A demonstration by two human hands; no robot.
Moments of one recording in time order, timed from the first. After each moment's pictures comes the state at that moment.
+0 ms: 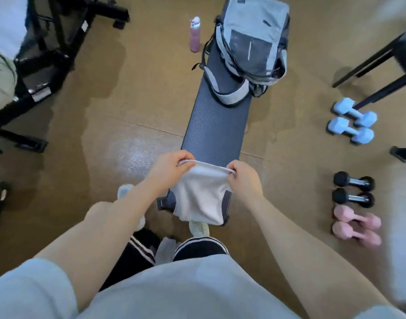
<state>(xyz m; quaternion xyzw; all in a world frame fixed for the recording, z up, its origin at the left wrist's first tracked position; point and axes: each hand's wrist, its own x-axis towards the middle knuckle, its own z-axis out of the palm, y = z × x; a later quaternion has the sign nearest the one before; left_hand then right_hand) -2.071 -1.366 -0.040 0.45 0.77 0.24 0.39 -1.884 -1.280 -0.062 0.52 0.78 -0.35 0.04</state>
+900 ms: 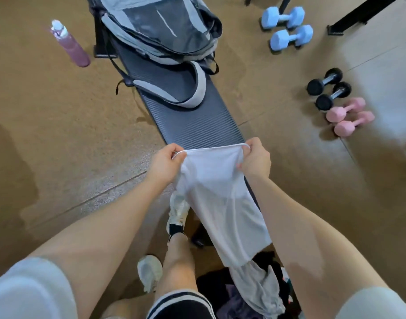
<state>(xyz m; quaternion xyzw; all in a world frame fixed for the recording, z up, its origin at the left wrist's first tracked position) -2.233 -1.149 -0.209 0.54 0.65 0.16 0.51 -2.024 -1.178 -0.210 0.87 0.37 -0.29 -0.13</state>
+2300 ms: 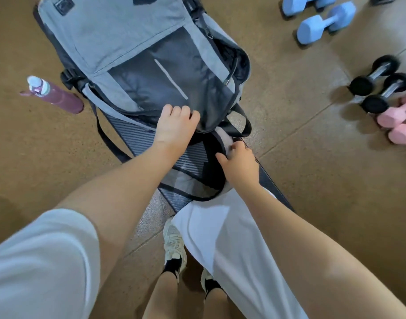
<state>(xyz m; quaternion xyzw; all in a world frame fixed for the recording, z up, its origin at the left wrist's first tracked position) -2.194 -0.787 -0.308 0.90 0.40 -0.17 -0.03 -2.073 -0.894 -0.306 0.86 0.36 -0.37 -0.05</state>
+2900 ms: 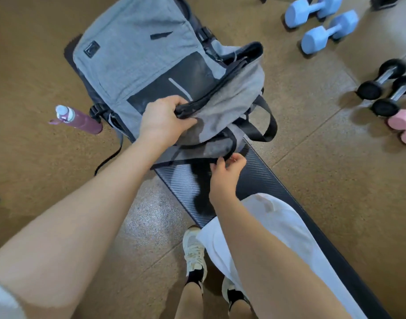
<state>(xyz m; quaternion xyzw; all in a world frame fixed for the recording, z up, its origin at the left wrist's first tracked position) -2.239 -0.715 -0.225 0.73 0.58 0.07 0.35 -2.163 -0.845 -0.297 0.72 -0.05 -0.44 -0.53</state>
